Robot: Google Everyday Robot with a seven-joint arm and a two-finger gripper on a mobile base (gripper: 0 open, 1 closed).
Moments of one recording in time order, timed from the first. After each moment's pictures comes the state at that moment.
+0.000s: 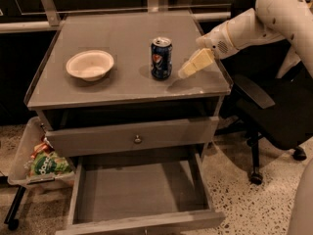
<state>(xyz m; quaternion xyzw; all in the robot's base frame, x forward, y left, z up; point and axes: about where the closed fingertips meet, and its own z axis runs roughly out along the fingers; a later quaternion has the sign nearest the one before) 0.696 -0.126 0.882 -0.48 0.76 0.21 0.37</state>
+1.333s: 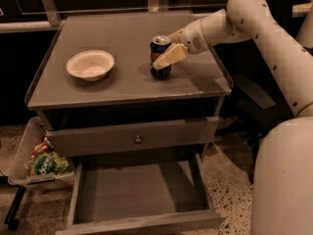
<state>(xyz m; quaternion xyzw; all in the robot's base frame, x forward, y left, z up) 0.735 -0.054 0.883 -0.51 0.71 0.27 0.41</state>
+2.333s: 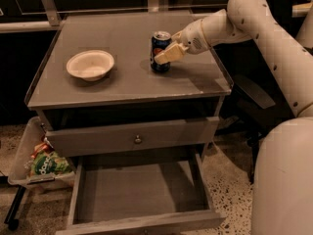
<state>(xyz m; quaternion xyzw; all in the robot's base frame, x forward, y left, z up) 0.735 -0.054 0.883 -0.51 0.71 0.27 0.41</state>
